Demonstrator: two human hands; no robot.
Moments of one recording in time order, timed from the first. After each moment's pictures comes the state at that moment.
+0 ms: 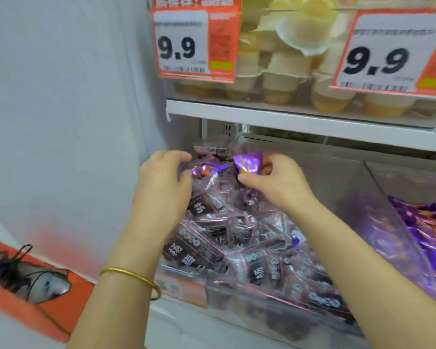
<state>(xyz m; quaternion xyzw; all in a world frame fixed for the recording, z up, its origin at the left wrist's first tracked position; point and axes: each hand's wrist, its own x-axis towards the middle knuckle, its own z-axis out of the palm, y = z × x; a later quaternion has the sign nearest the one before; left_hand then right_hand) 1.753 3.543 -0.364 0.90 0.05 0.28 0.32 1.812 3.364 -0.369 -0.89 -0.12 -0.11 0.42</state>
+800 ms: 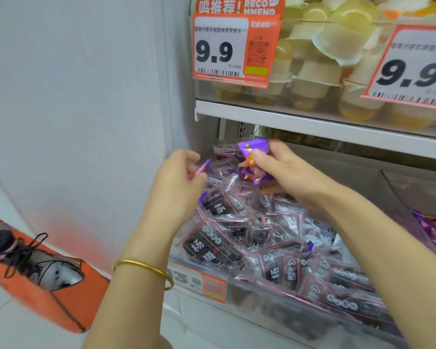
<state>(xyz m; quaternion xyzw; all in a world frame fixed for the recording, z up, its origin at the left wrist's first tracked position) 1.742 3.557 -0.363 0.84 0.06 0.23 0.49 1.798 3.381 -0.341 -0.82 -0.21 0.07 0.53</state>
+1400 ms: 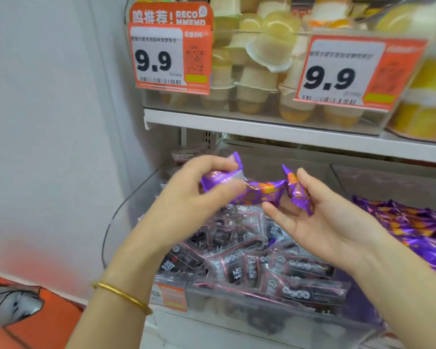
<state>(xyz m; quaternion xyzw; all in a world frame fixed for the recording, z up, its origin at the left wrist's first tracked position) 1.731 3.498 -0.348 0.77 -0.18 0.11 0.60 1.731 3.309 -0.341 -0.44 0.06 0.11 0.89</state>
